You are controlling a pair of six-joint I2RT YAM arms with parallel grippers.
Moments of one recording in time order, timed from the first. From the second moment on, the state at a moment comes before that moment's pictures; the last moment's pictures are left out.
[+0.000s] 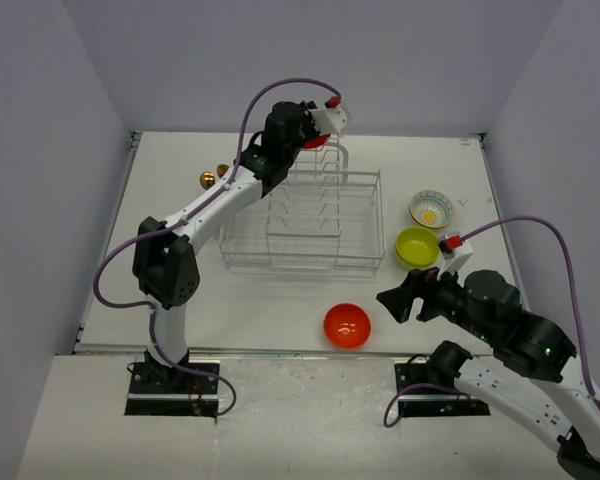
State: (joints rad) left arm -0.60 1.96 1.83 -0.07 -0.28 0.83; right arm 0.81 0.43 0.89 -0.90 0.09 0.56
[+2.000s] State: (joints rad) left arm -0.61 1.36 1.67 -0.22 -0.35 -0.24; right arm 0.81 0.70 1.20 -0.69 0.18 0.55
